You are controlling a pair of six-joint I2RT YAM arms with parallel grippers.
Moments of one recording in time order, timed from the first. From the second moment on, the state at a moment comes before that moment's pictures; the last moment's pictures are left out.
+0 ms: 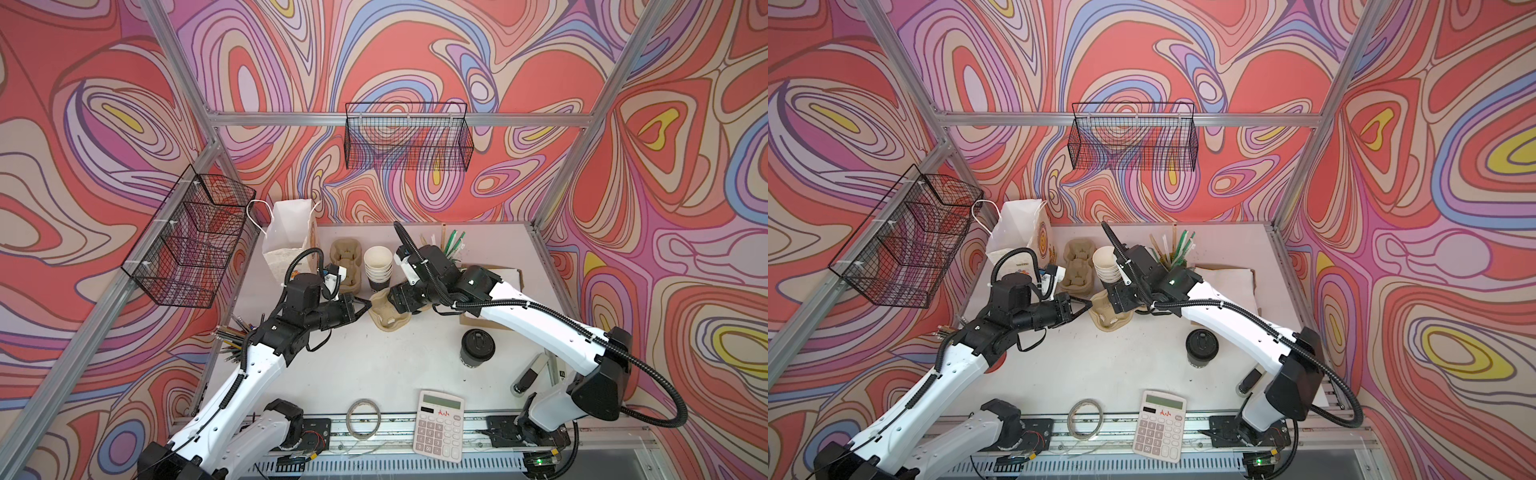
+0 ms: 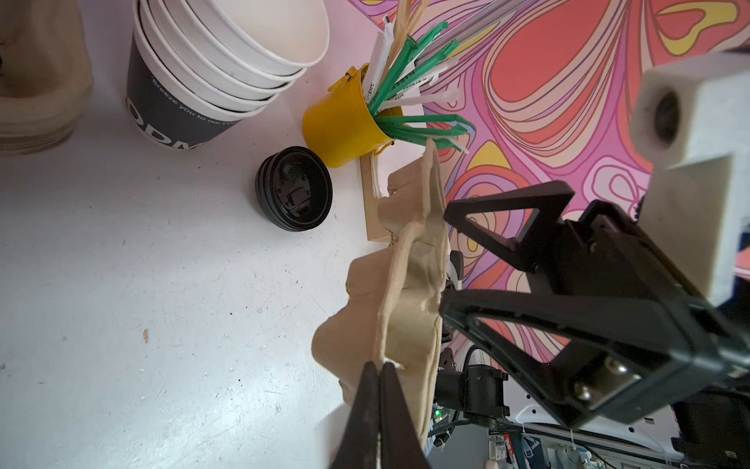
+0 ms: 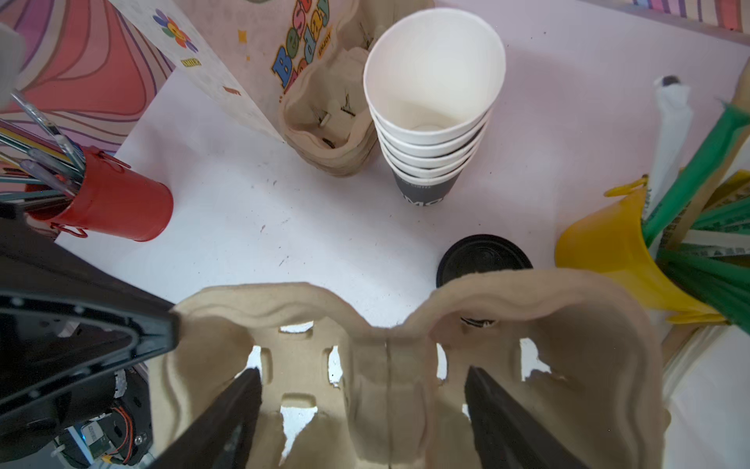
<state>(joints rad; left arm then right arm) -0.37 0.95 0.79 -0.37 0.56 -0.77 0.85 1.56 1.48 -0.77 0.04 0.31</state>
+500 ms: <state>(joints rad) -0.39 0.97 0.80 -0.36 0.57 -0.74 0.85 1.53 1.39 -0.74 0.04 0.34</state>
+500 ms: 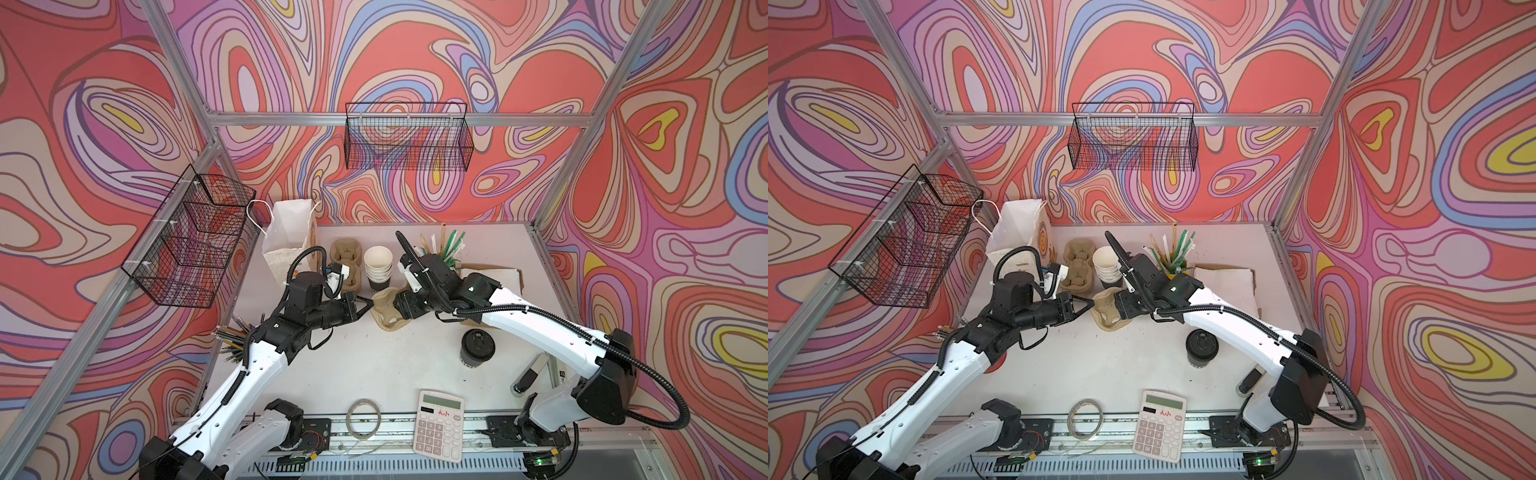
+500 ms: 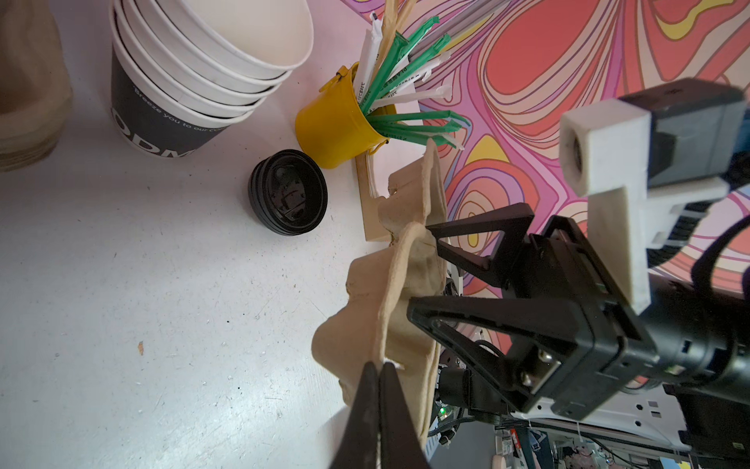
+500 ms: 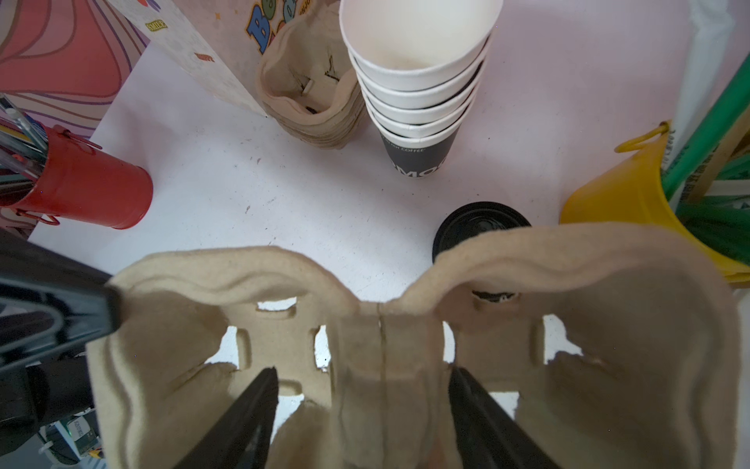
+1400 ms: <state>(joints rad) -0.40 0.99 0.80 -0.35 0.57 -0.73 0.85 1.53 1.35 -0.73 0.07 0.33</state>
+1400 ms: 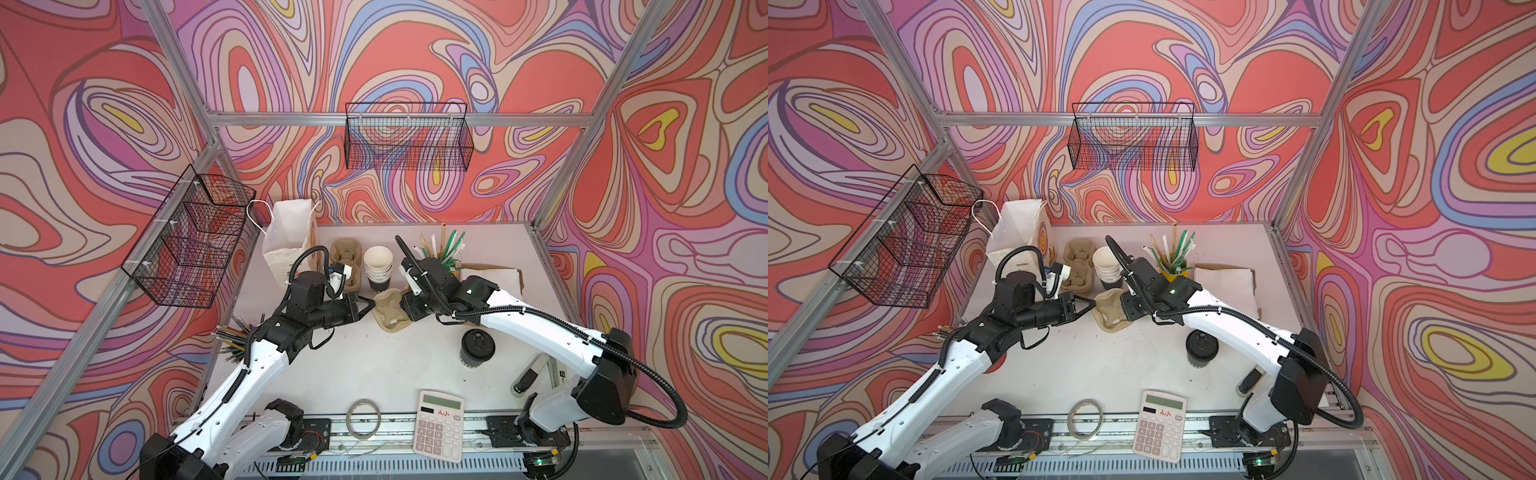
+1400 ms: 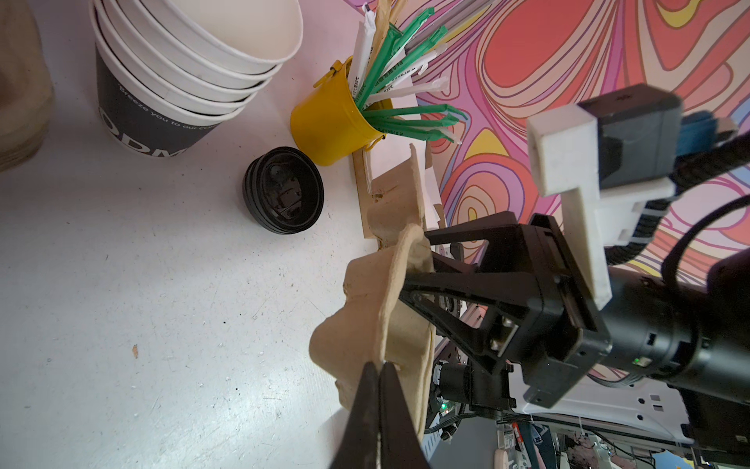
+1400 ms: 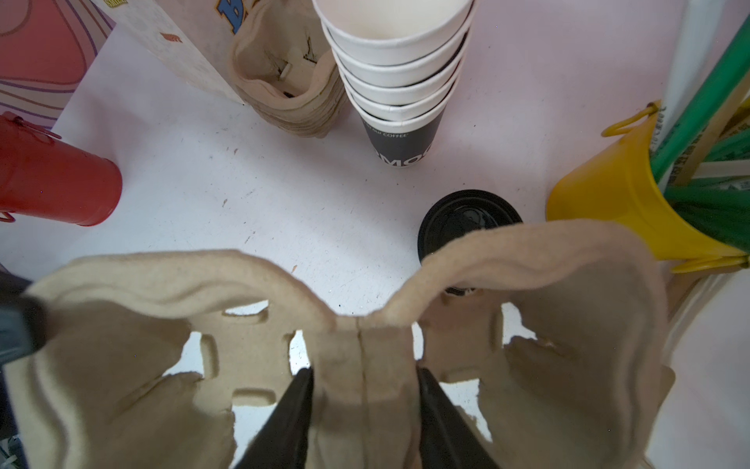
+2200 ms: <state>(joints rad) -0.40 1.01 0.83 -0.35 0.51 -0.72 0.85 1.53 1.33 -0.71 0.08 0.33</state>
